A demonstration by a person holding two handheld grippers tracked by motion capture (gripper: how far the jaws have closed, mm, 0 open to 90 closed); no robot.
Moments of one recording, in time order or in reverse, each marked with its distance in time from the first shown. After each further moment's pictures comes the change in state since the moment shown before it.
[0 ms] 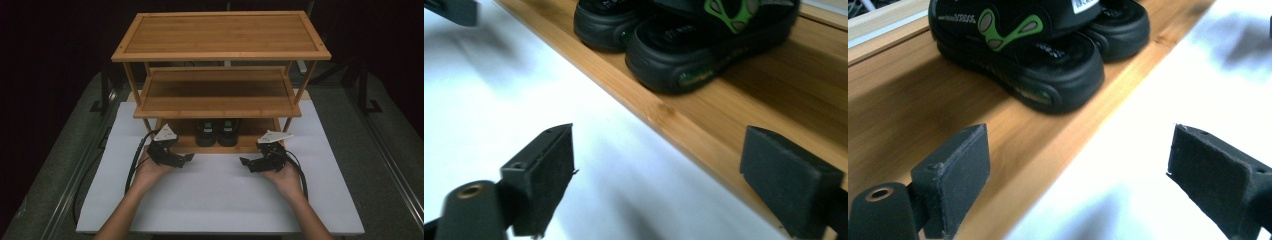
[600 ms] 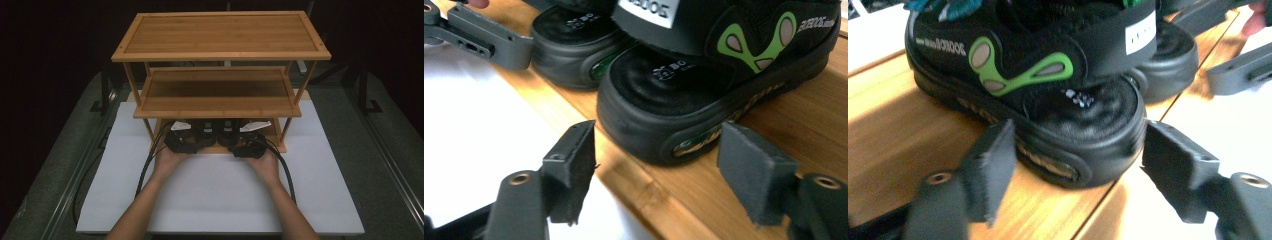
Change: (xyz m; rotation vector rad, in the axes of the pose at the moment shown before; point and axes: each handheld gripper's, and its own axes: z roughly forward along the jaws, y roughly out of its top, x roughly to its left) left arm 0.019 0.020 0.067 -0.029 -0.028 -0.063; right arm -0.008 0.028 0.067 0.015 -0.027 -0.005
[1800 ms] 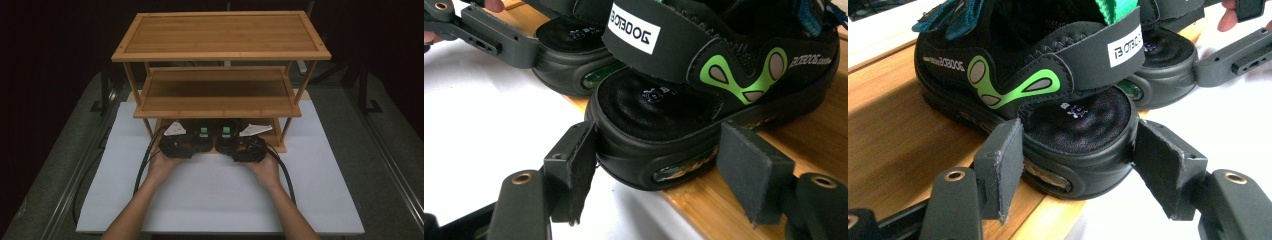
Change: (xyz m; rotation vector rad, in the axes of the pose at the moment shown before) left arm -0.007 -0.005 -0.018 -0.020 -0.020 0.067; right arm 0.014 -0.003 -0.008 -0.036 0.064 -0.004
